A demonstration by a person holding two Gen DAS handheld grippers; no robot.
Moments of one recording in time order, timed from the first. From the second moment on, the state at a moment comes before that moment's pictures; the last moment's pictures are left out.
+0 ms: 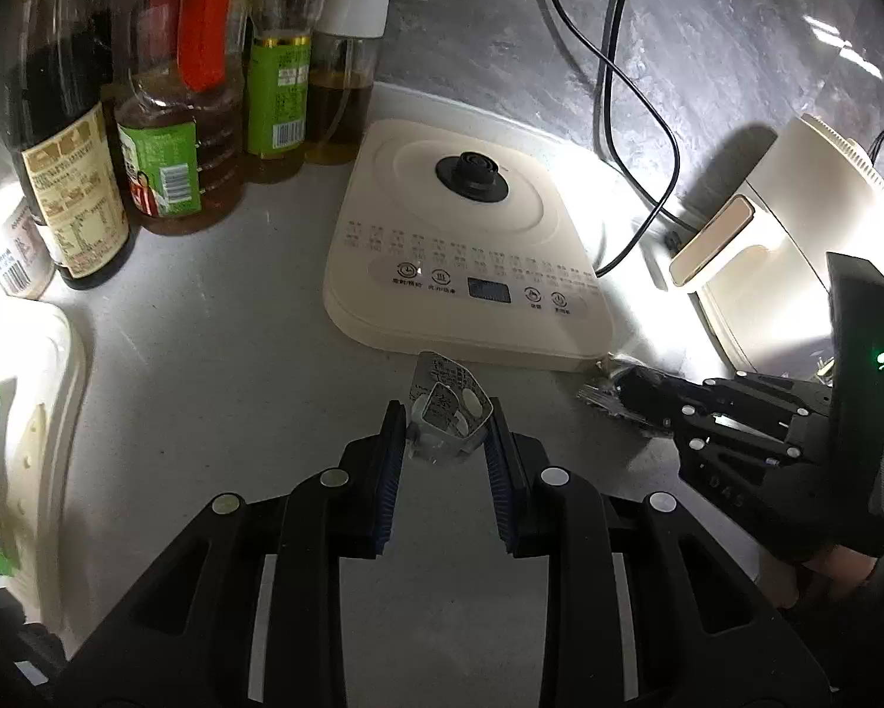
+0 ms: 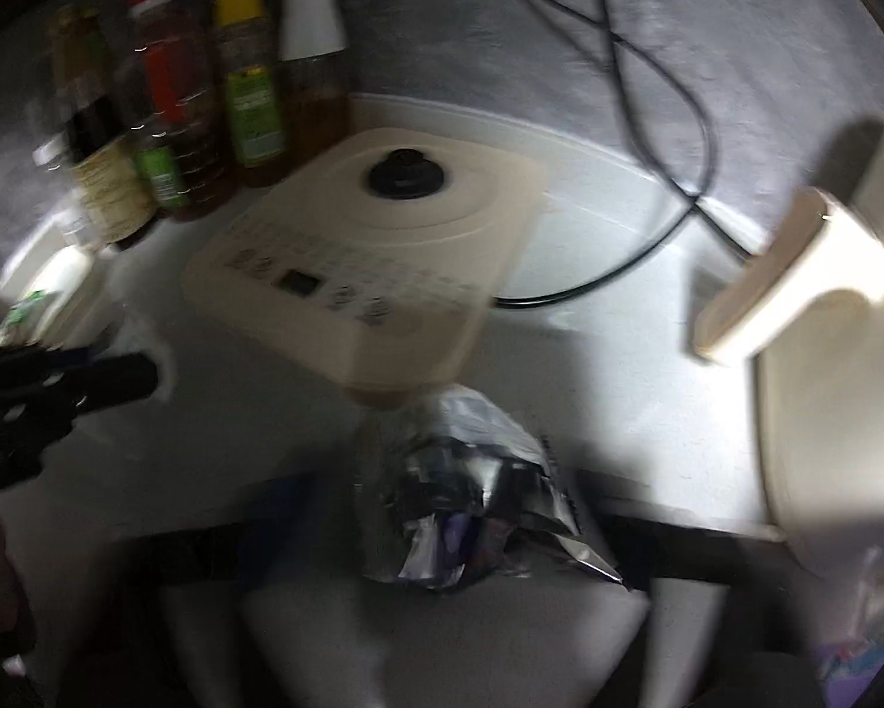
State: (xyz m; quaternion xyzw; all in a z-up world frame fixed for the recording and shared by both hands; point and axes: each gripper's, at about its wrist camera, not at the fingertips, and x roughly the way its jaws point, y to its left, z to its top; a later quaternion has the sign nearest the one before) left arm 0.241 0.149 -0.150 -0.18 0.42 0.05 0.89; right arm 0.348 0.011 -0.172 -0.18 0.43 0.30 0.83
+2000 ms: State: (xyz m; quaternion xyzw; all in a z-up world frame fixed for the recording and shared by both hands) left arm 0.229 -0.109 0.001 -0.10 0.28 -0.11 0.95; right arm 0.230 -0.328 -0.004 0.04 0.27 0.21 0.94
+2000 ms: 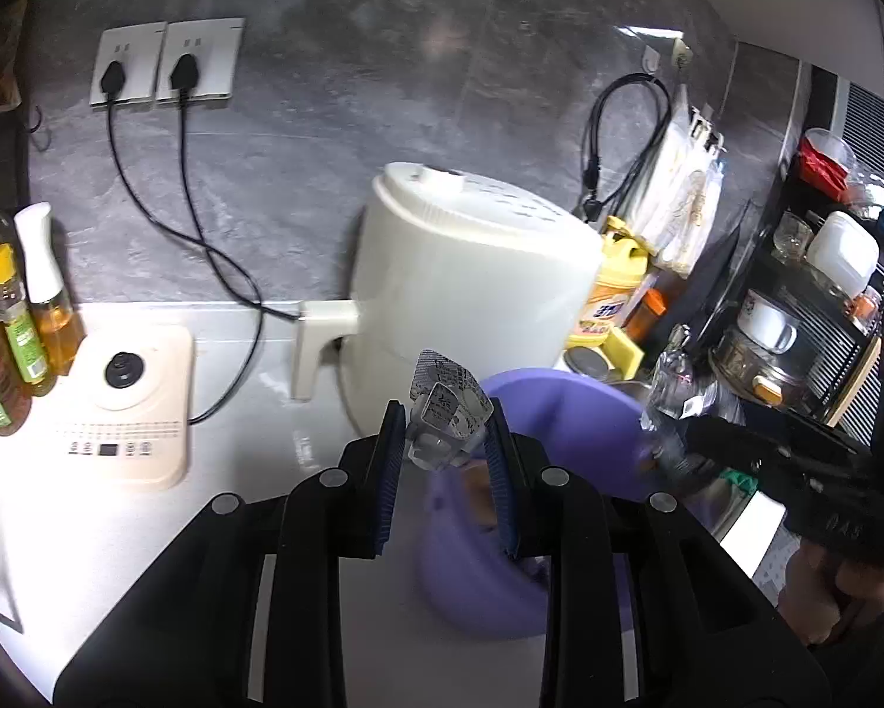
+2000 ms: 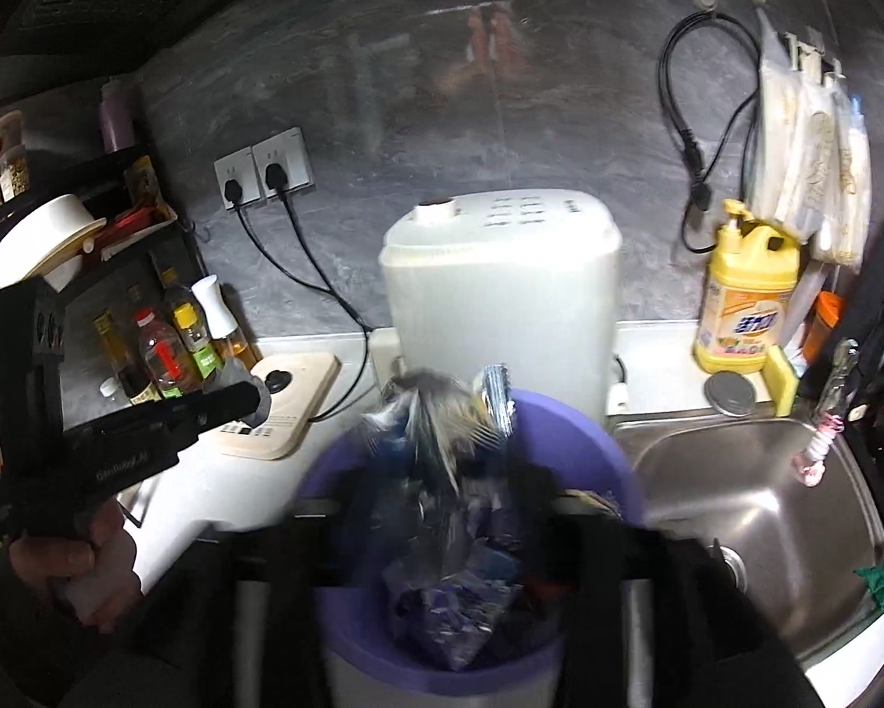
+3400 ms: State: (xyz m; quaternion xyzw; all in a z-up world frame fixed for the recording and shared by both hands) left arm 0.216 -0.166 0.010 -0.05 0.31 -0.08 0.94; right arm 0.219 -0.432 -0.021 0.11 0.25 0.17 0.95
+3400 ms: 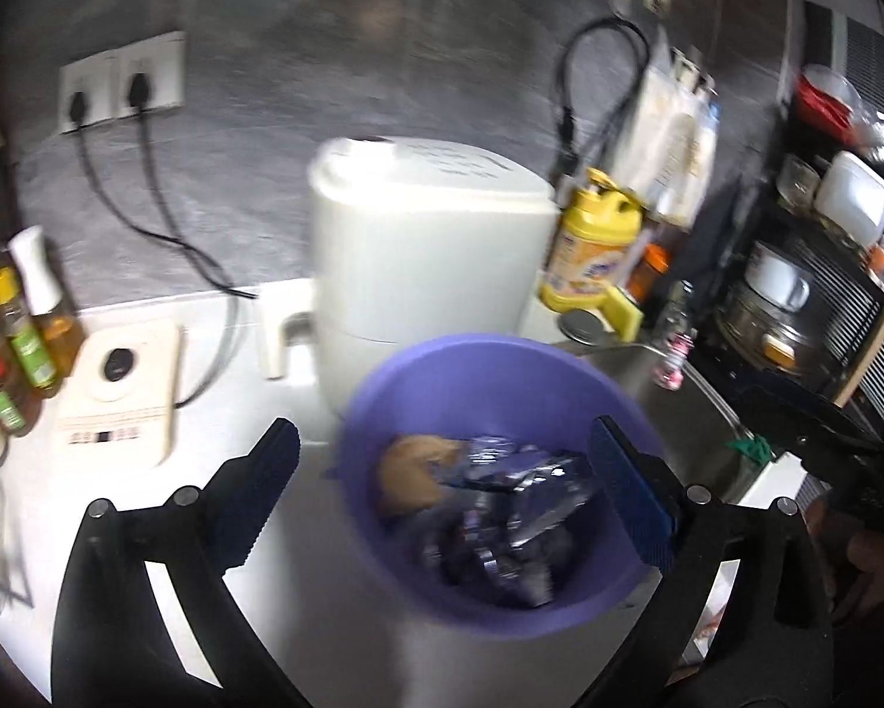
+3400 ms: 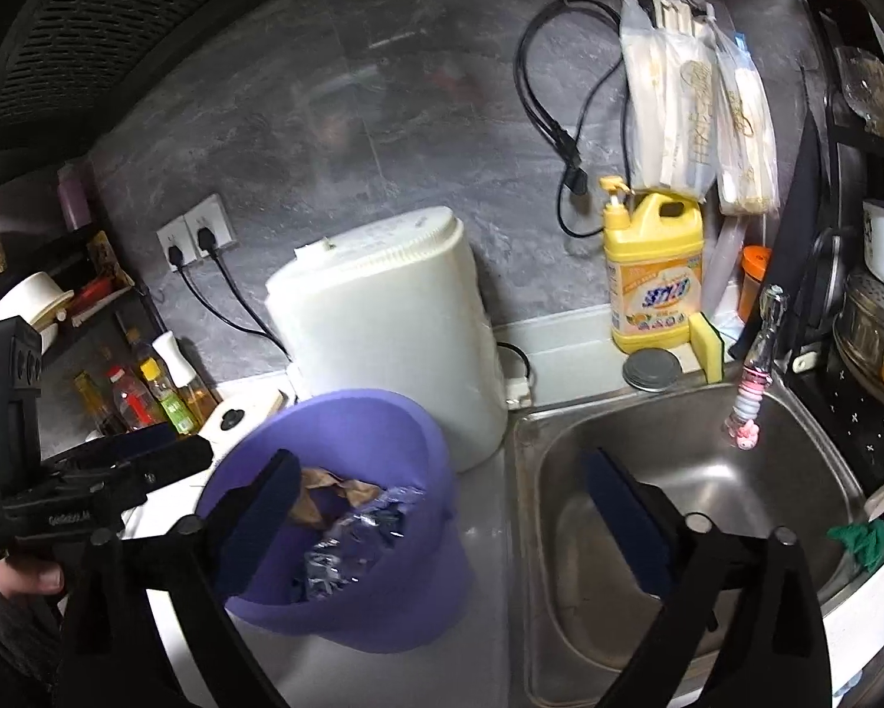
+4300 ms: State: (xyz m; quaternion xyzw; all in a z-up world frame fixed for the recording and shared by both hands) left arm 0.070 -0.025 0.052 -0.08 0.28 -0.01 0.96; right arm 0.121 -0.318 0.028 0.09 0.25 0.20 0.94
